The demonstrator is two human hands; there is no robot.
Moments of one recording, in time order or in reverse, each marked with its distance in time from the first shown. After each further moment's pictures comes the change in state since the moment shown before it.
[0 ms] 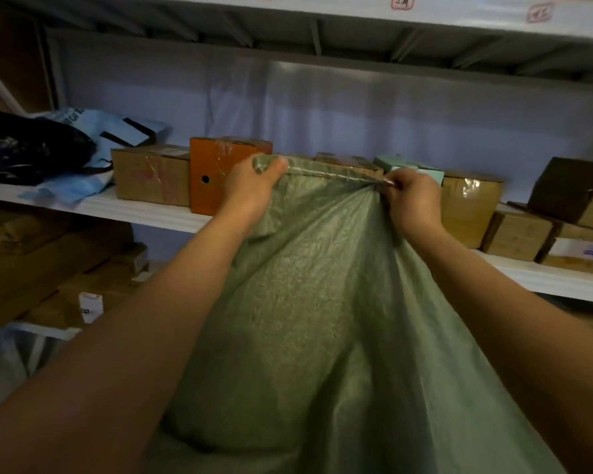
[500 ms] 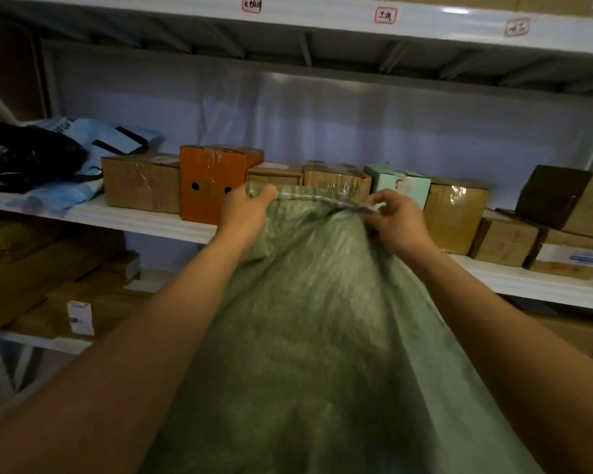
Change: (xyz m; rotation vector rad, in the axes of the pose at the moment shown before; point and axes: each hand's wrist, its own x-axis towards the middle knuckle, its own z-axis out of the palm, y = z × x) left_hand -0.016 -0.012 0.017 -0.041 0.013 -0.099; right_hand -0.012 0.022 -0.004 0.231 -0.264 0.109
